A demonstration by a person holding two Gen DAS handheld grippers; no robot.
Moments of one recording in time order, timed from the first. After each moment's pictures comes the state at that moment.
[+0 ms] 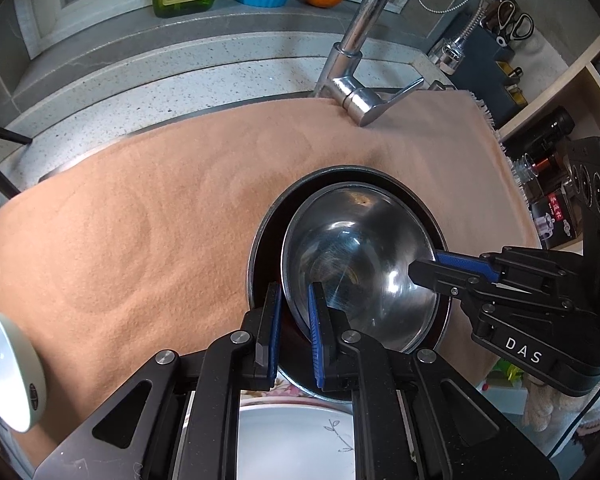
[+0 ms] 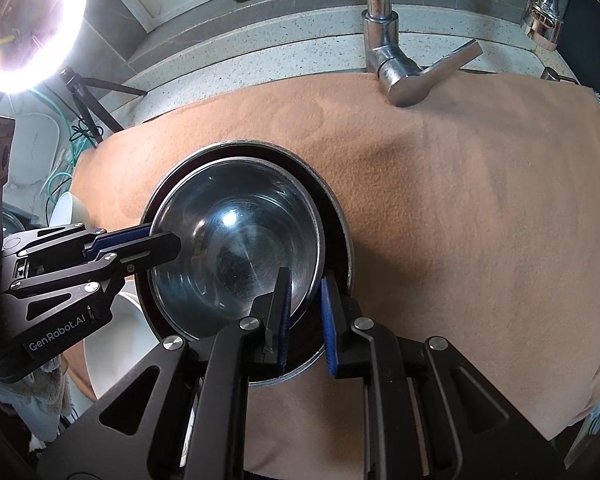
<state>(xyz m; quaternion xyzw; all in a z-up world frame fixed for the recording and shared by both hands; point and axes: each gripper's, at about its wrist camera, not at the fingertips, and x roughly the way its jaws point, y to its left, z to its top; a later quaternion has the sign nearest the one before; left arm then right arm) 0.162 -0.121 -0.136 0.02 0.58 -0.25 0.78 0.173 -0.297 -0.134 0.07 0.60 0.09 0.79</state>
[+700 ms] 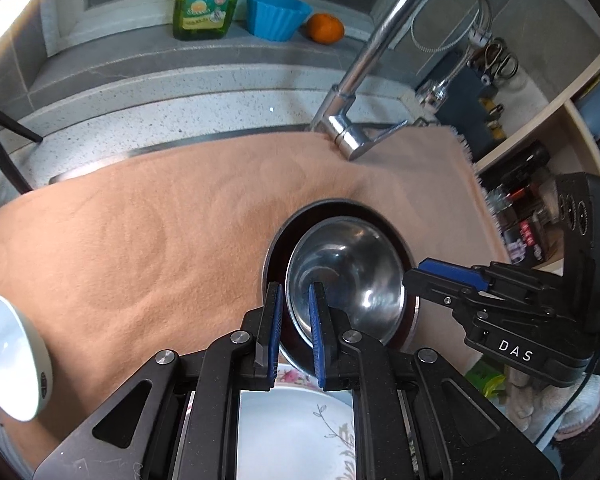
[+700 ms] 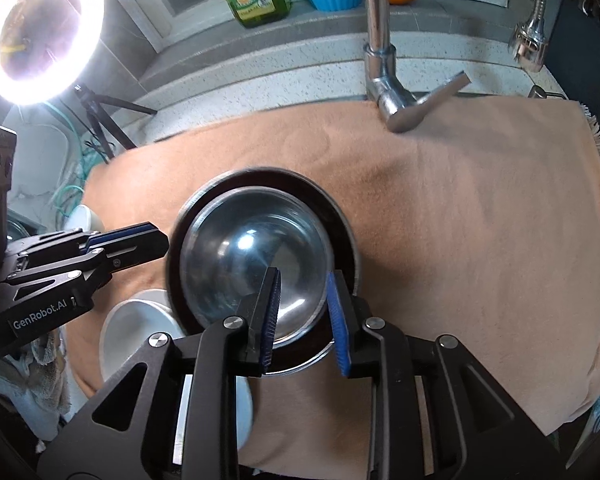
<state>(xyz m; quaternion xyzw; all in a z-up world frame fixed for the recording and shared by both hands) 0.154 -0.085 -0.101 -0.04 0.55 -0.26 0.79 0.161 -0.292 -0.097 0.08 0.56 0.09 0.82</state>
